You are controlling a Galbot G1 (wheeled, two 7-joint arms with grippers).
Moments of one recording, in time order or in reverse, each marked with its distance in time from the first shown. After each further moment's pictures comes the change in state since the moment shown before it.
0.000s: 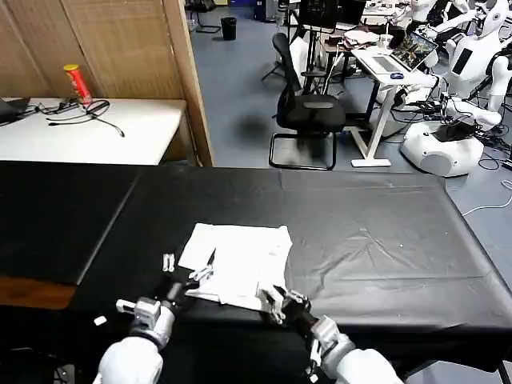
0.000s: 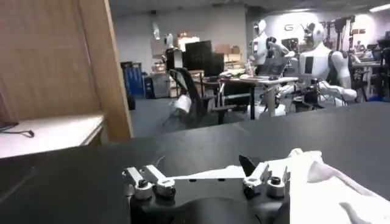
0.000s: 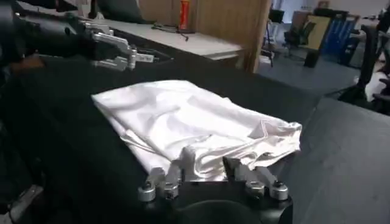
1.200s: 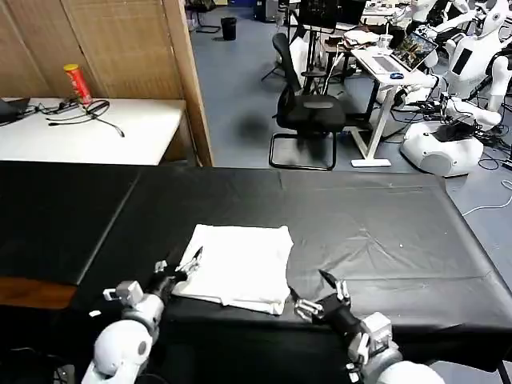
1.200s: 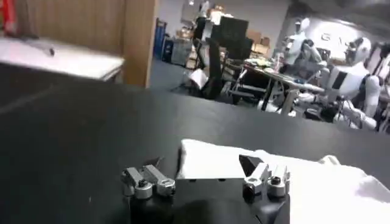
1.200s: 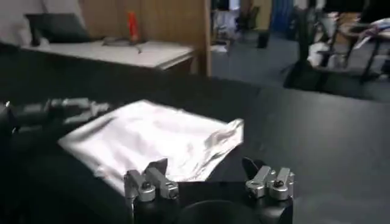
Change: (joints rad) left arm -0.110 -0.016 -0.105 0.170 -0.507 0.168 -0.008; right arm -0.225 0.056 0.294 0.251 0.180 -0.112 0.089
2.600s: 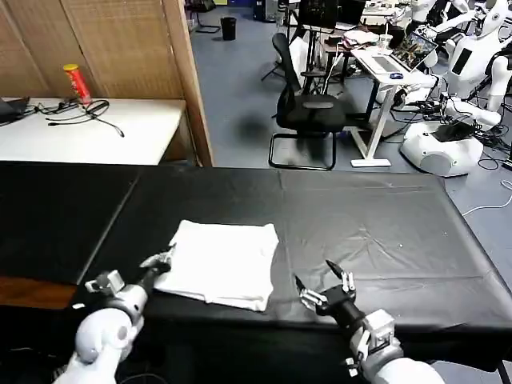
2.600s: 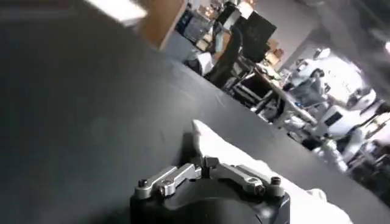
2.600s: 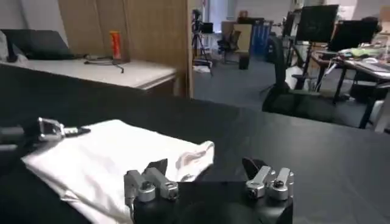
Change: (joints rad) left arm -0.028 0.054 -0.087 0.016 0.040 0.038 0.000; right arm 0.022 0.044 0.012 -0.034 -0.089 0.045 -0.008
